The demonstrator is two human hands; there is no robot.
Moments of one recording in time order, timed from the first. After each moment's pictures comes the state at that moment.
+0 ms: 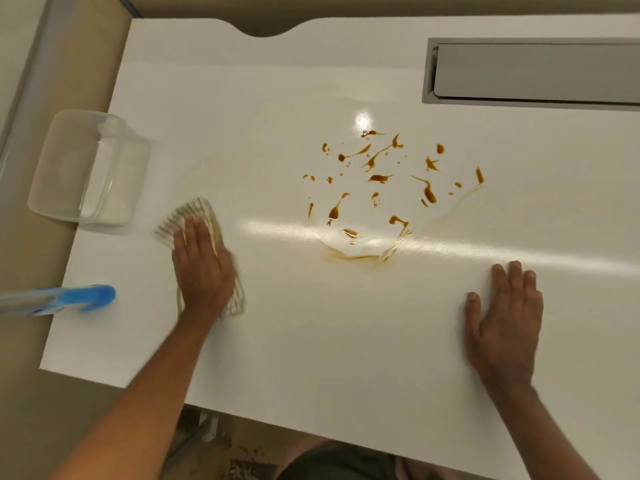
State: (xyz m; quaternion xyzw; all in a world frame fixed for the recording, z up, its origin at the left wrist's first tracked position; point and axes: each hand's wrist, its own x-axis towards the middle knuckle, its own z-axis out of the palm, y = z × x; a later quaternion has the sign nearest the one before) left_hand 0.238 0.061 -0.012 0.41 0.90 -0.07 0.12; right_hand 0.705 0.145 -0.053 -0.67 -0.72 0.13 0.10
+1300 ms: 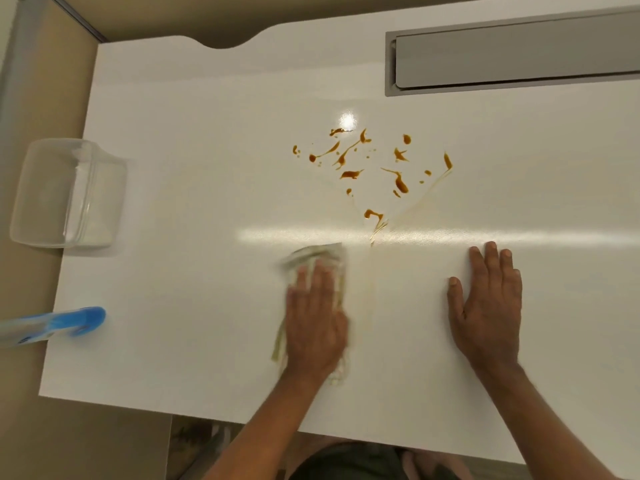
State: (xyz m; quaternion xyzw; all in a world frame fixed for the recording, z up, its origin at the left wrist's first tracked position) left_hand 0.443 0.041 -0.037 0.60 0.79 0.02 0.12; right_hand 0.708 0.145 -0.056 -0.67 -0.73 0.11 0.13
